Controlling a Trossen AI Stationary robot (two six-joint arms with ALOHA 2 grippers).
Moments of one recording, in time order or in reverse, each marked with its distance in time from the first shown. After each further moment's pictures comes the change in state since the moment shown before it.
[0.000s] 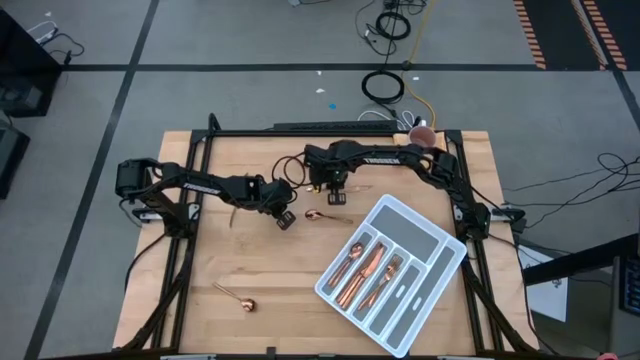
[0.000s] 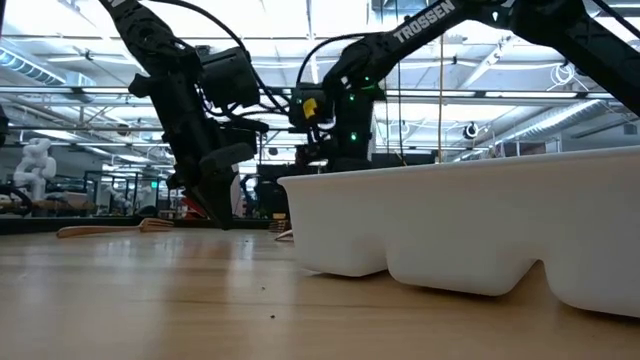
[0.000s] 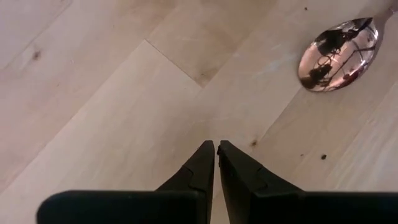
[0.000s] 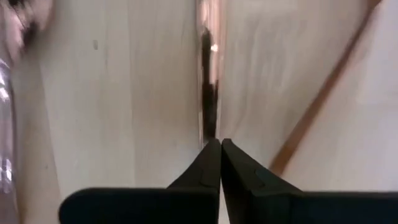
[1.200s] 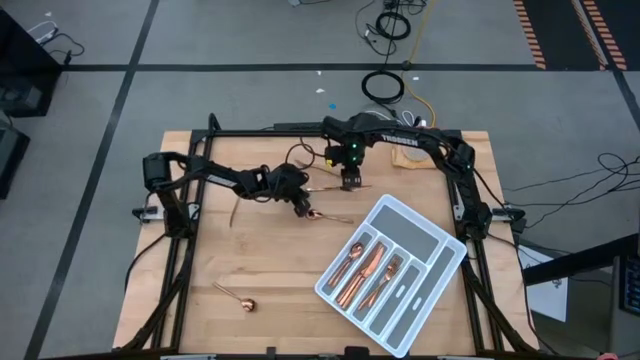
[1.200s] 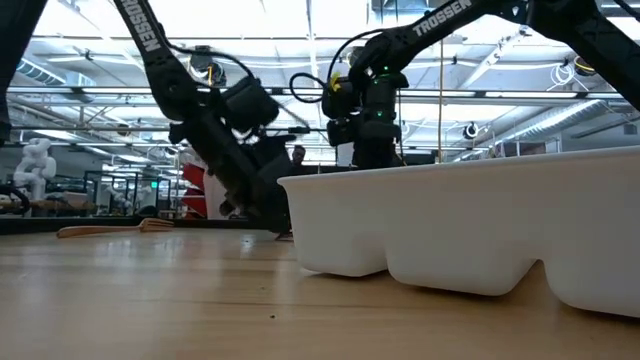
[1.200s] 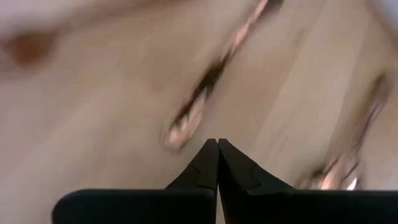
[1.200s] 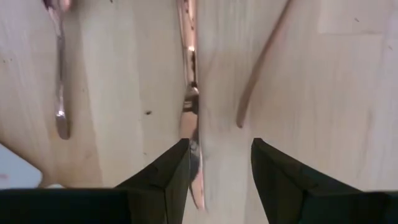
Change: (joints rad) left arm 0.145 0.209 0.001 0.522 0.160 0.175; right arm -0.165 -0.123 -0.008 -0.168 -0.197 -0.093
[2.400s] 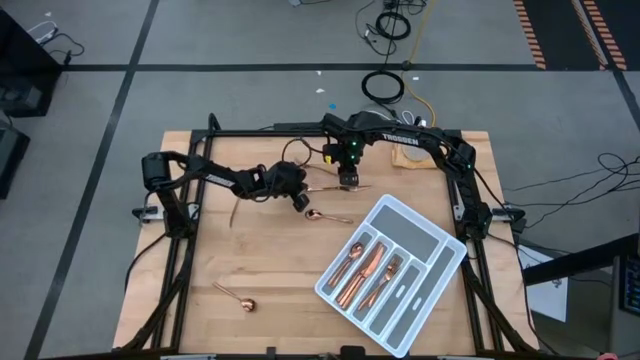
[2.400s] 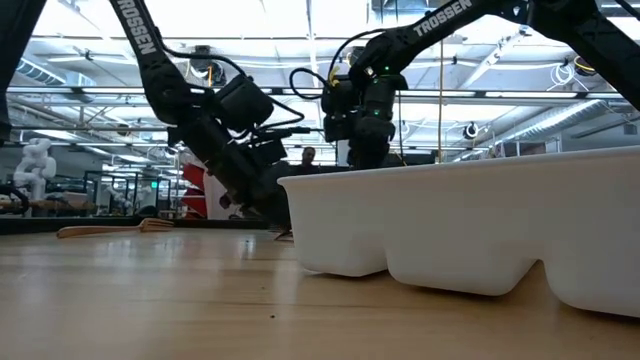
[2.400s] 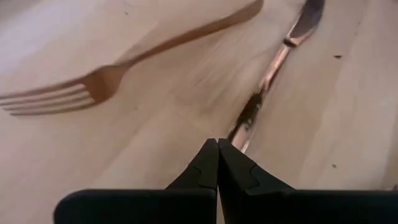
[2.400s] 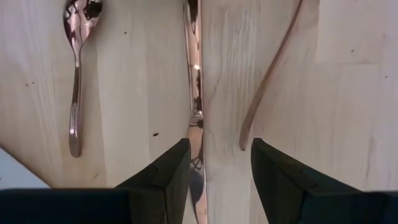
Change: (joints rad) left arm 0.026 -0.005 -0.039 0.105 -0.122 0.094; right arm -0.006 -0.002 0.000 0.056 -0.067 -0.002
